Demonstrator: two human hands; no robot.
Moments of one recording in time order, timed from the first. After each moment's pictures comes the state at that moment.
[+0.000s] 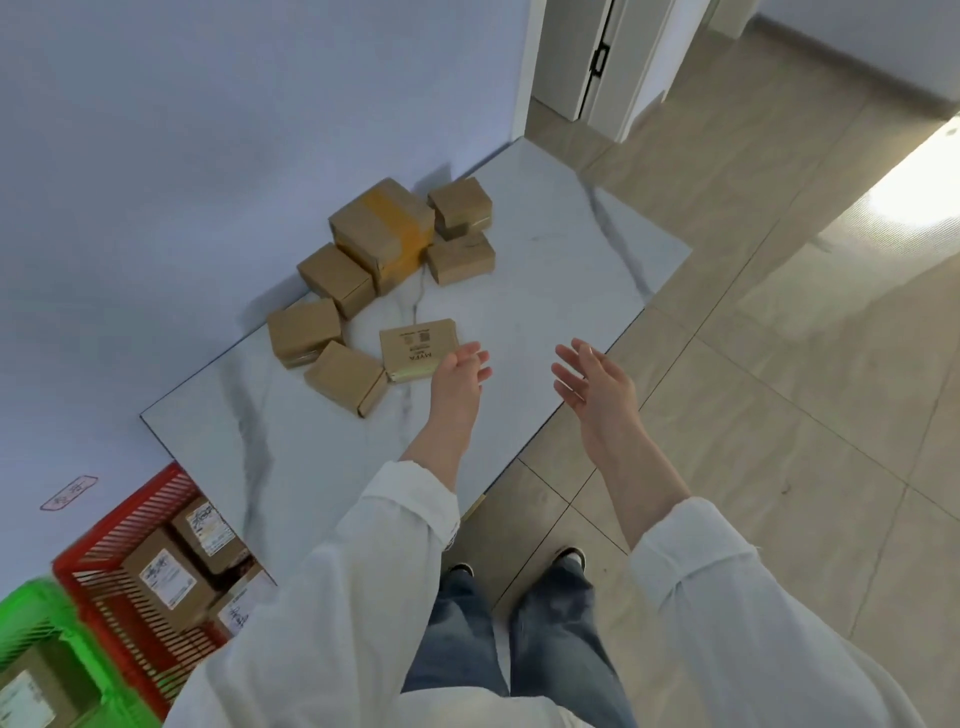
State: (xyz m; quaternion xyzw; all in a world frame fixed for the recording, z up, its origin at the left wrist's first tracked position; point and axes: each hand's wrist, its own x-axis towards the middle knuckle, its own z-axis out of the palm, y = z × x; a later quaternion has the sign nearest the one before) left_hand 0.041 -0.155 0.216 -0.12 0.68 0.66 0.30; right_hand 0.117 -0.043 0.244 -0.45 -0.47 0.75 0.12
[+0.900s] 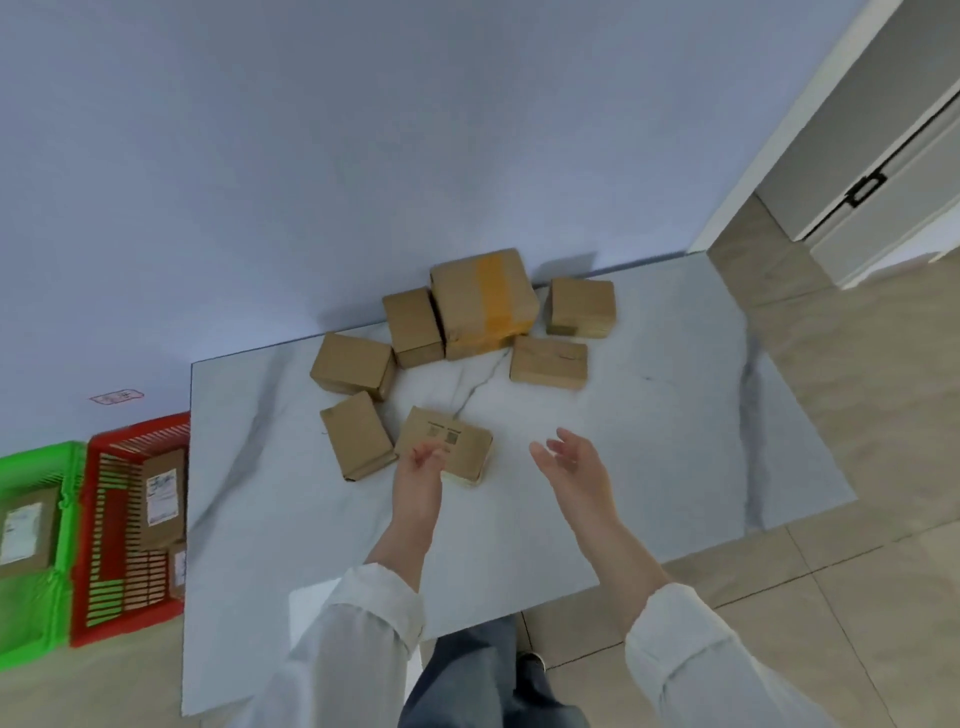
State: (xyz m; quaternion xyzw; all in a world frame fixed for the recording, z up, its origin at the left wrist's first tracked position) left_hand -0.083 -0.089 0.125 -0.38 0.65 0.64 0.12; right_hand -0.089 0.076 0.149 -0.25 -0.74 0.60 -0.19
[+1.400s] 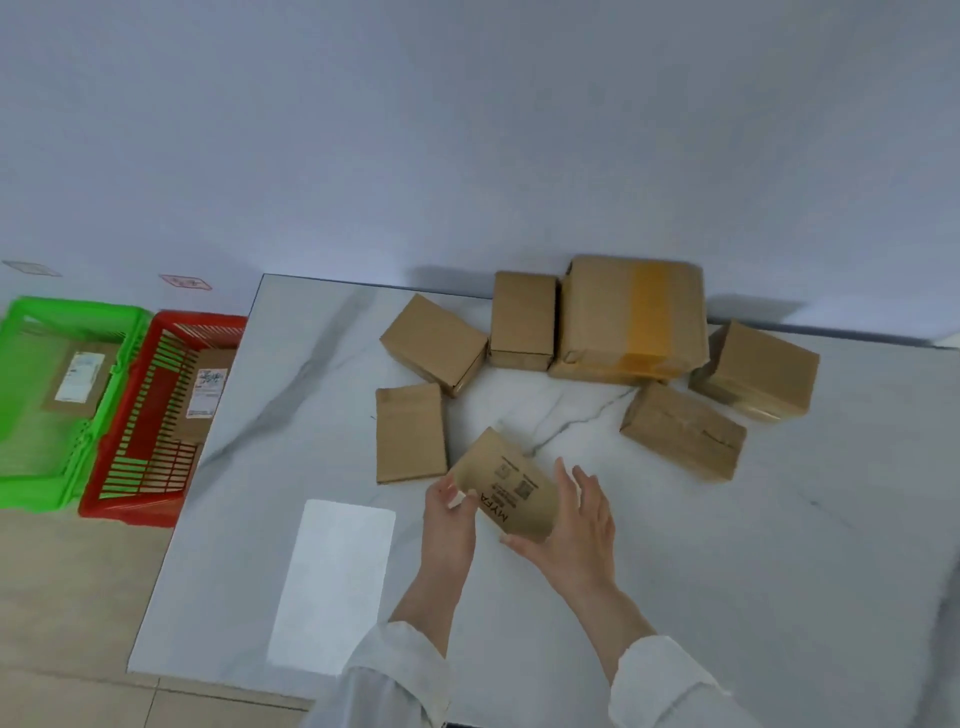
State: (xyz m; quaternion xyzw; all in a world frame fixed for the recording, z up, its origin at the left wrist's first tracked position) left_hand -0.127 -0.123 -0.006 -0.54 0.55 0.63 0.08; right_hand -0.175 0.000 -0.014 0.06 -0.93 0.21 -0.30
